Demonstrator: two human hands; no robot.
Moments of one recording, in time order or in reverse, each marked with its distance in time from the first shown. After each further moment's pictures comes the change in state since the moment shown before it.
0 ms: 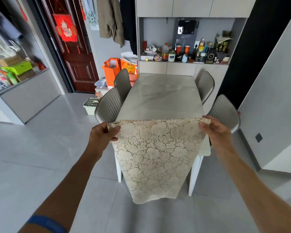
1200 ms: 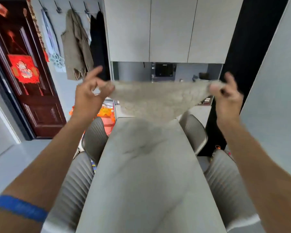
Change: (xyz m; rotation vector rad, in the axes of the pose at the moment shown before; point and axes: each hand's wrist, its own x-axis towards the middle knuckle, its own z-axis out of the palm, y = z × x) left_hand 0.494 0.207 0.122 0.046 -0.030 0.791; right_hand 0.478 -0.146 0.071 0.059 0.352 -0.511
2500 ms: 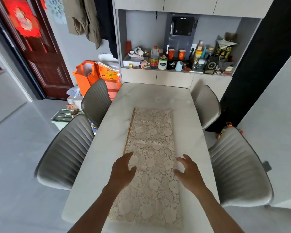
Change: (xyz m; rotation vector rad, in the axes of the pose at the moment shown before) left_hand -0.324 -0.157 0.131 0.568 -0.535 -0.769; right_hand -0.256 0.236 -0.059 -0.829 -0.825 0.562
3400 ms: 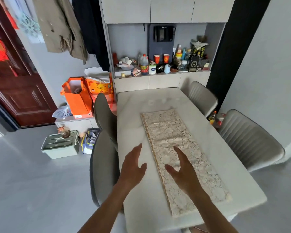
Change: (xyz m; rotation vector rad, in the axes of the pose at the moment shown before) left_hand 0.027 -0.167 -0.193 -0.126 -0.146 0.399; right_hand -0.079 -0.285 0.167 0.298 0.317 0.050
